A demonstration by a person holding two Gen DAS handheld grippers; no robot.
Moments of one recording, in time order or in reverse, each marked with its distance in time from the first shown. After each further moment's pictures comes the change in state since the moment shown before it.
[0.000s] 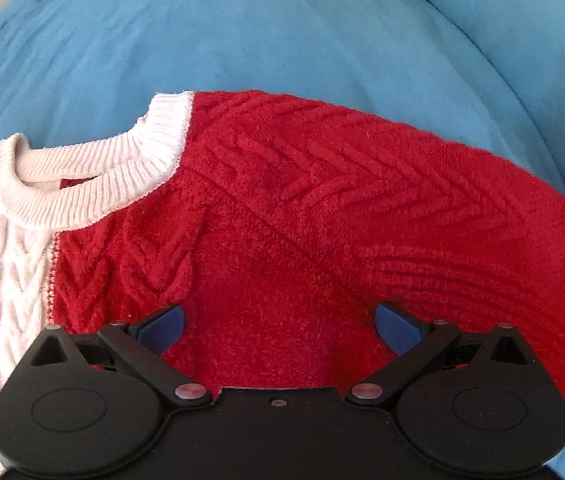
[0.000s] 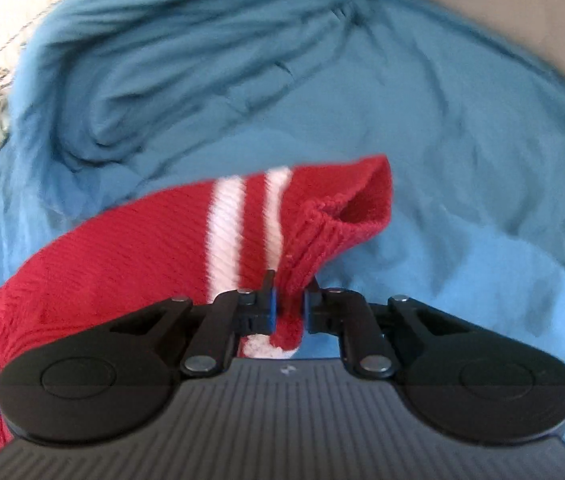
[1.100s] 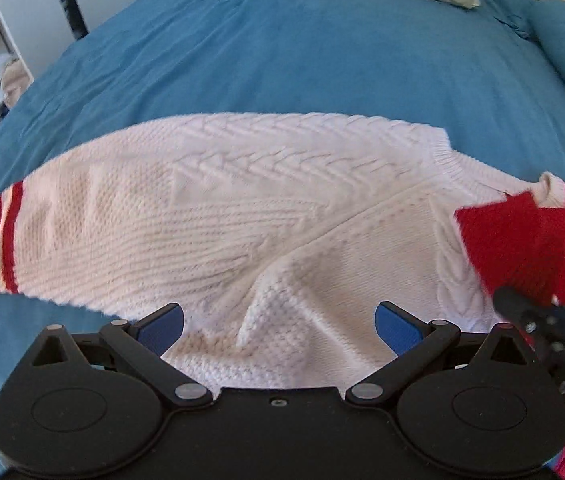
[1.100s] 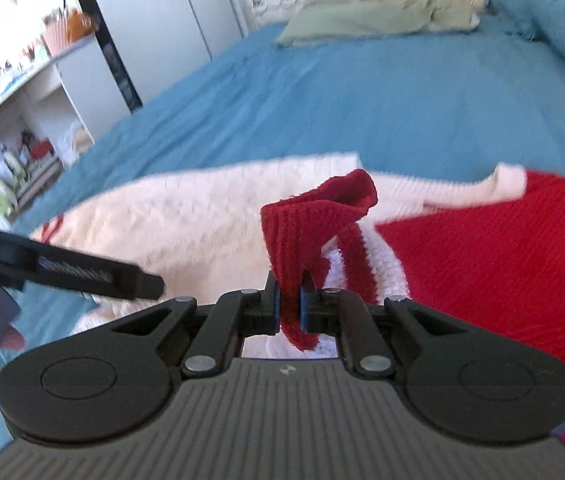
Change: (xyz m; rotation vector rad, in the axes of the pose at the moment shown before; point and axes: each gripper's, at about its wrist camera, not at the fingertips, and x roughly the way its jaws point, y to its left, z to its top) left arm -0.113 0.333 -0.090 -0.260 -0.088 0.168; right arm -0.095 0.393 -0.273 -0.825 0.101 0.751
